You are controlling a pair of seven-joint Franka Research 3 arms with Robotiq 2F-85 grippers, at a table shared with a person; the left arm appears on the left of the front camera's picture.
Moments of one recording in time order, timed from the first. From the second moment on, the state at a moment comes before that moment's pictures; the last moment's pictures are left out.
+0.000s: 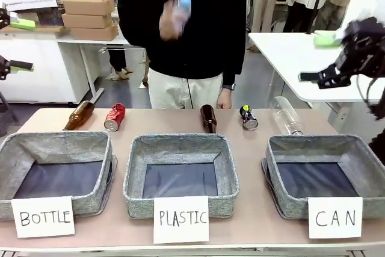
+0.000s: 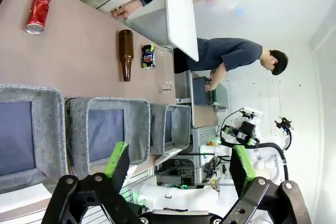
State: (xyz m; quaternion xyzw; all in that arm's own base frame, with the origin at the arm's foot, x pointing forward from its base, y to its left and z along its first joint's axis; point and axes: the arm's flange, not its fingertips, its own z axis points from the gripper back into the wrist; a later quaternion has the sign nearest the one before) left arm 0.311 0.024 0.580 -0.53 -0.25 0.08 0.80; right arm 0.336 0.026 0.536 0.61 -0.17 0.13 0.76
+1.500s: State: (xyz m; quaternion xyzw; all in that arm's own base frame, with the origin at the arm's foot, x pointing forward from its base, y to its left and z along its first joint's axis) left arm 0.312 0.023 0.581 -0.53 -0.25 0.08 0.81; right arm 0.560 0.133 0.484 0.11 -0.13 0.16 0.97
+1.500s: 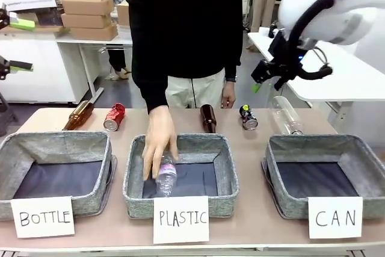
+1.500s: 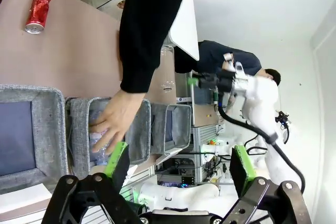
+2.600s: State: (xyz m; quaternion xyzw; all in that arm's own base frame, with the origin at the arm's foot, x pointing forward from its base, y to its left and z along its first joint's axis) left arm 0.312 0.023 0.581 -0.53 -0.25 0.08 0.81; right arm 0.676 0.162 0.309 -0.02 0.01 0.04 1.00
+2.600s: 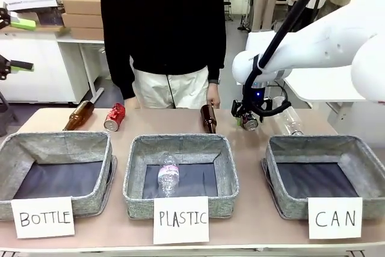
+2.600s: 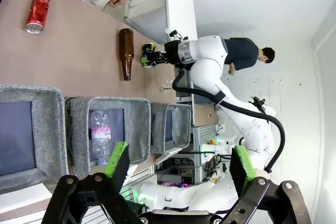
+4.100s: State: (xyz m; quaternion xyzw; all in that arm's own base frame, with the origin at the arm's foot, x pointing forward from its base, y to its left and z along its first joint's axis) left arm 0.312 0.023 0.581 -0.53 -0.25 0.08 0.80; right arm 0.680 0.165 0.317 -0.02 0.01 0.06 1.00
